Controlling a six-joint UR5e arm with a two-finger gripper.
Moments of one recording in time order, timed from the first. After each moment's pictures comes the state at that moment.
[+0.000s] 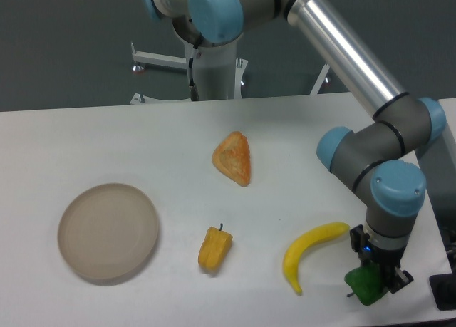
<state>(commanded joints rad) 2.36 -2.43 -0.81 -1.23 1.52 1.49</state>
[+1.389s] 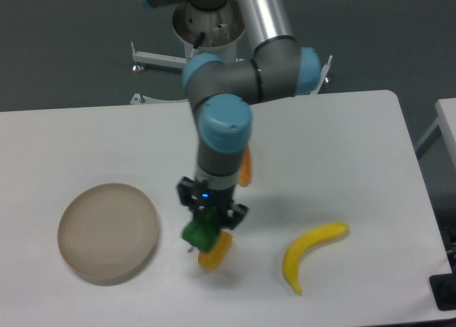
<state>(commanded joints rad) 1.98 -2.06 -1.36 -1.12 1.37 0.68</state>
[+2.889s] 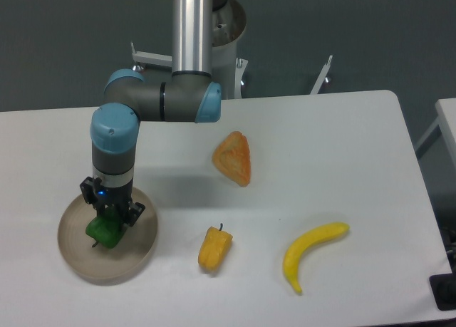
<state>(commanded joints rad) 1.82 -2.13 -1.50 -0.87 1.37 0.43</state>
